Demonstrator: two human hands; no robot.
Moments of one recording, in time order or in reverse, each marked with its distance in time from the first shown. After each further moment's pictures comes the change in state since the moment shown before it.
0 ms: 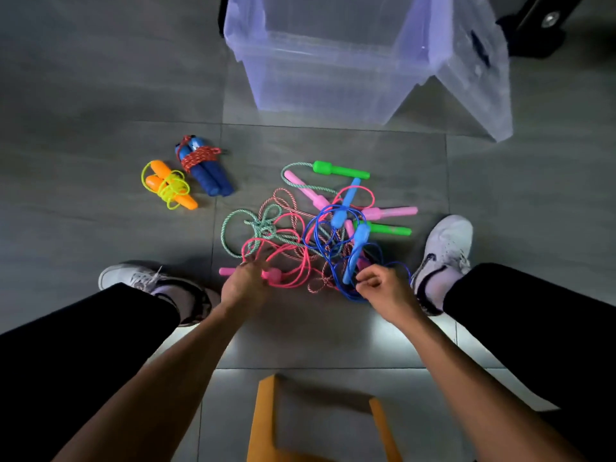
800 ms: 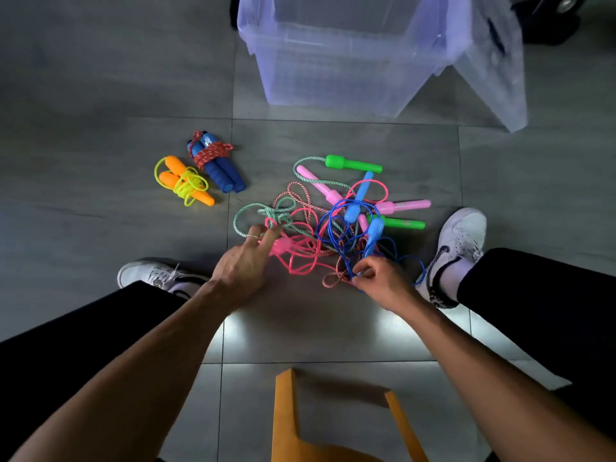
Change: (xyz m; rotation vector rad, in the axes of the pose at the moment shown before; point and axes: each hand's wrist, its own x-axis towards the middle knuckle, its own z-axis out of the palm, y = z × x) left_hand 0.002 -0.018 -0.055 0.322 0.068 0.405; right_hand 0.000 -0.032 0.023 -0.105 -0.081 -0.013
